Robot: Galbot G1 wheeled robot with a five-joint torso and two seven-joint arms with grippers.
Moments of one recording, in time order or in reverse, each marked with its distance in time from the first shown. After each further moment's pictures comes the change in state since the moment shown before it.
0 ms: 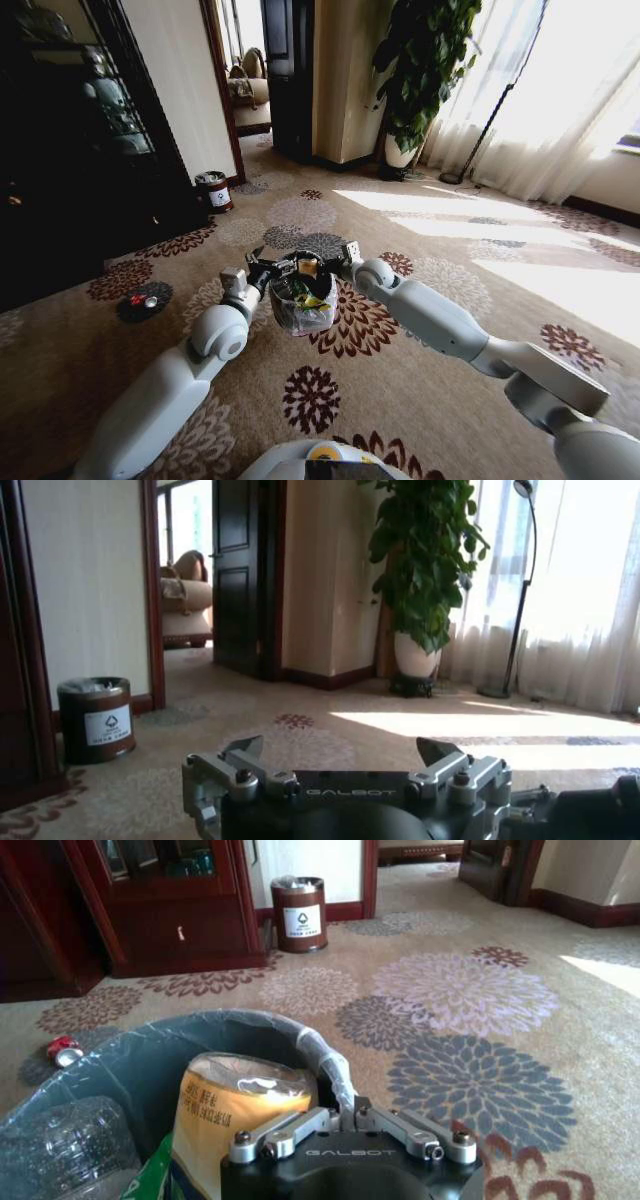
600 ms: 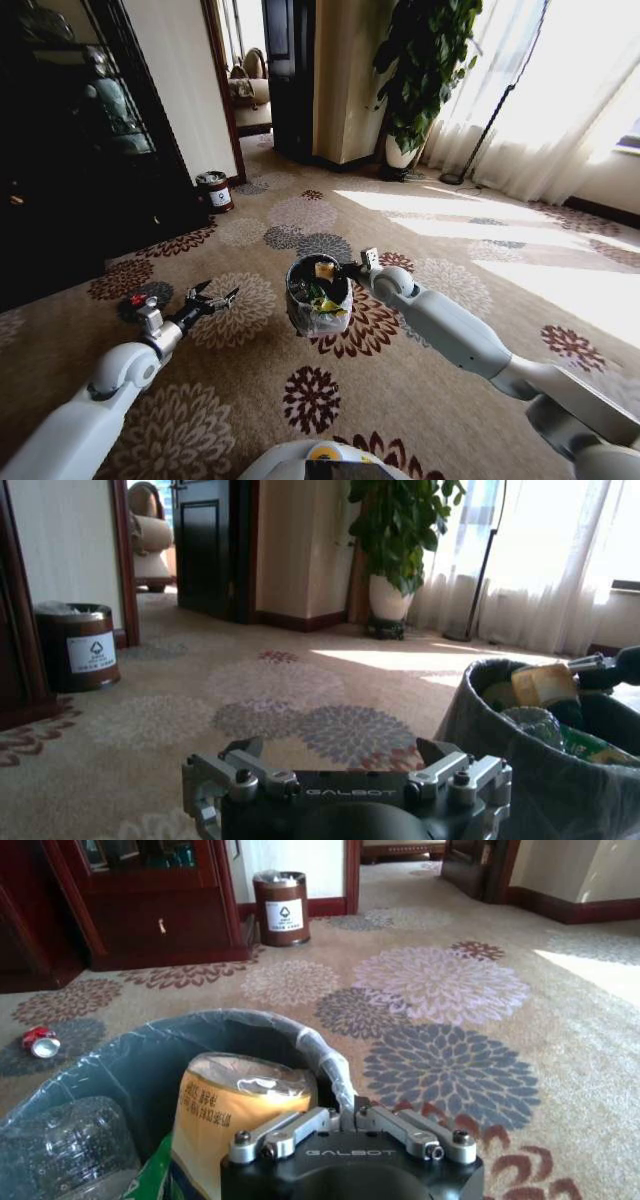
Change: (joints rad) left arm 0.416 0.080 -0.384 0.311 -0.001 -0.281 0.639; right arm -0.101 -0.068 0.095 0.036 -0.074 0.000 -0.049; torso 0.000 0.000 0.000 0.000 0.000
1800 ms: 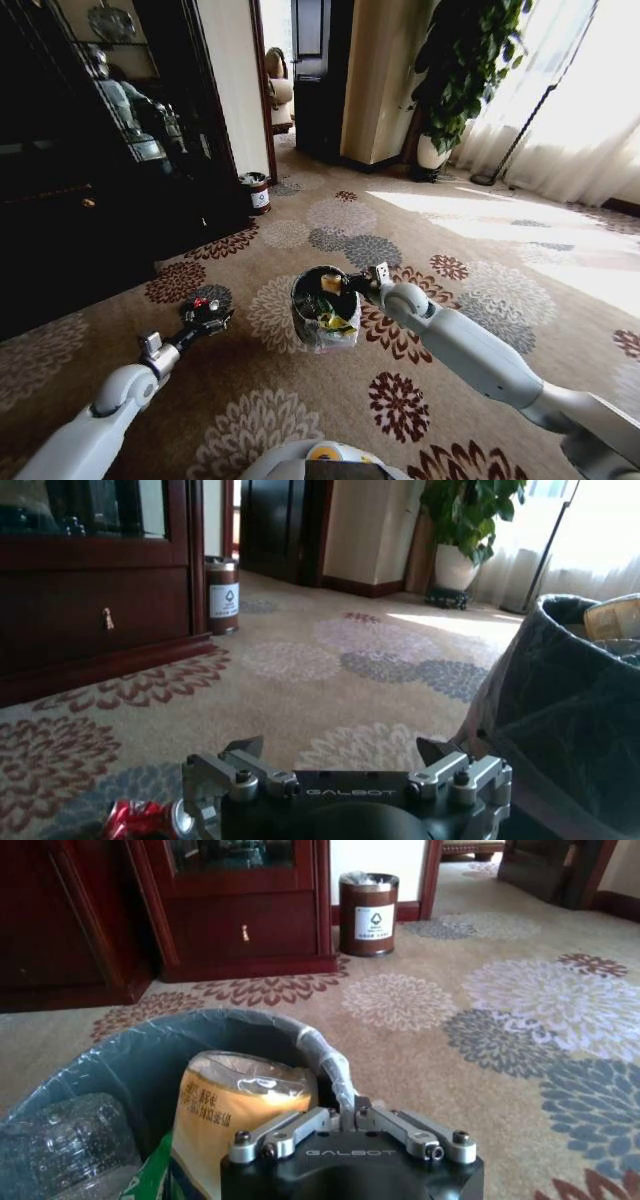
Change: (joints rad) left arm 0.076 -0.071 0.041 0.125 0.066 -0.105 0.044; right arm -0.142 -0.104 0.038 0.204 -0.001 -0.002 0.061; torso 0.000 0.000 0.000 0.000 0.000
